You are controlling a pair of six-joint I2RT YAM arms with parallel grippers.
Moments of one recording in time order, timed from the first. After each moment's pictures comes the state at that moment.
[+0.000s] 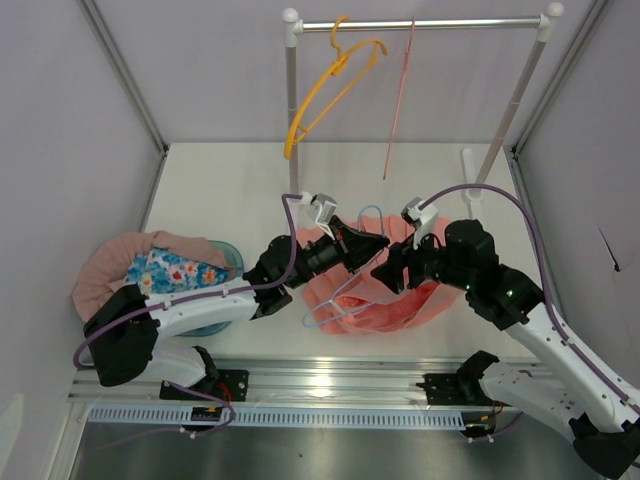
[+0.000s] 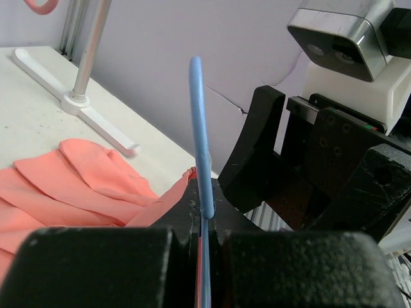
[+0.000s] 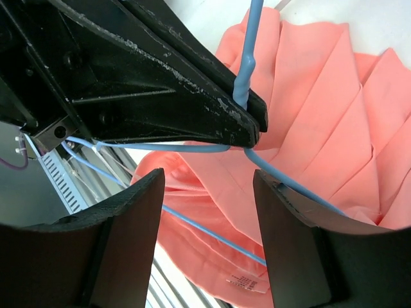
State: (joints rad) left arm -0.99 1.36 0.78 0.78 0.08 -0.58; right arm 0.67 0.85 0.96 -0.52 -0.27 0.16
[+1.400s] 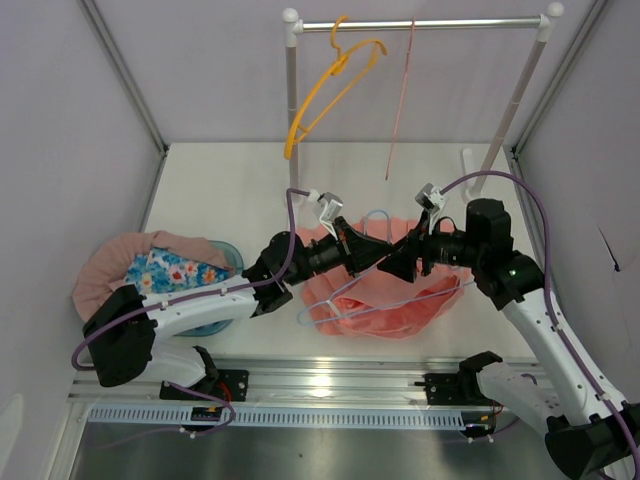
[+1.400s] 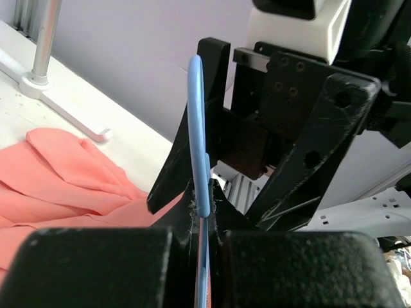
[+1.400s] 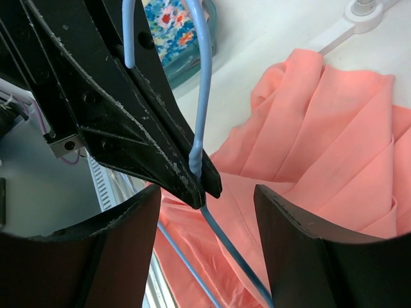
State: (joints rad) left arm -0.98 1.35 0.81 0.72 0.19 -0.63; right arm 0.37 0.92 0.98 -0.48 -0.78 0.07
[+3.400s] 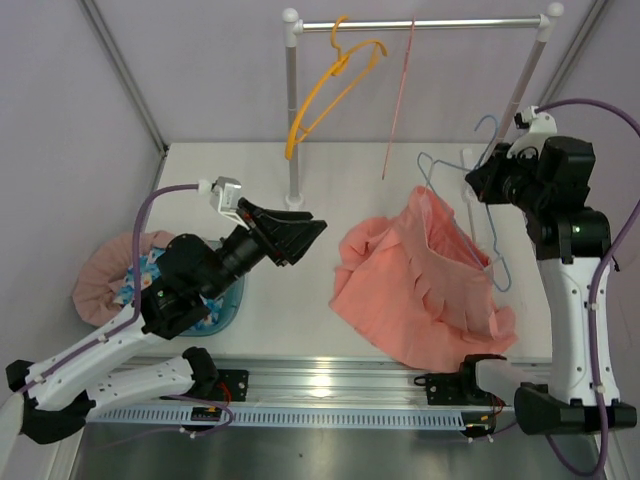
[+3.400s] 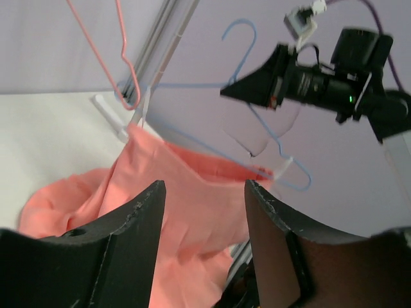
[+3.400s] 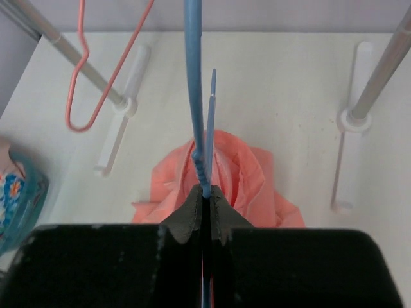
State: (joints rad) left arm -0.98 0.81 0.98 0.05 -0.14 -0.56; right arm 0.02 1.11 1.57 -0.82 -0.29 0.12
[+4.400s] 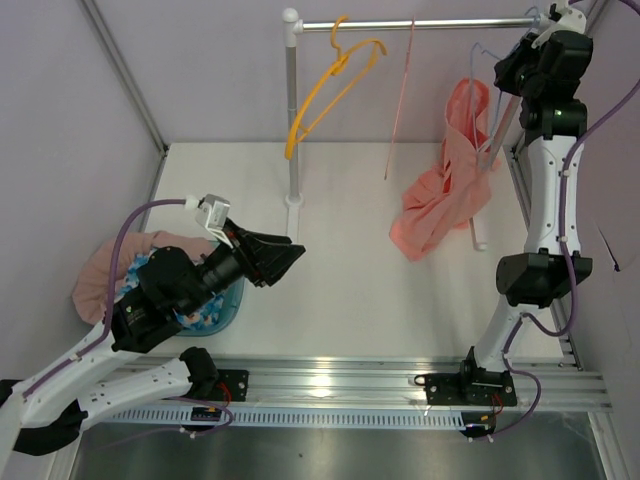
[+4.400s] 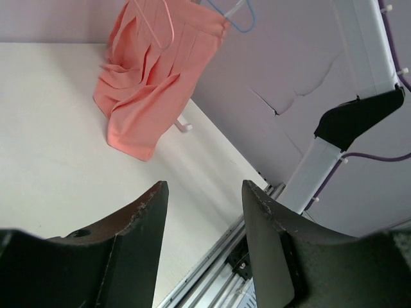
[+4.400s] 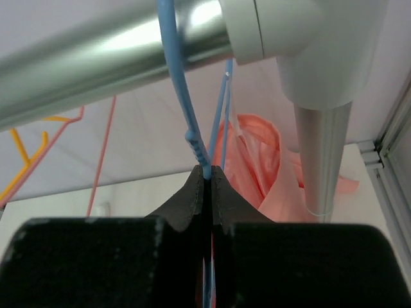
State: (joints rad) left arm -0.98 0.67 0.98 -0.27 -0.14 -0.55; right arm -0.08 1.89 2.38 -0.57 -0.09 0.28
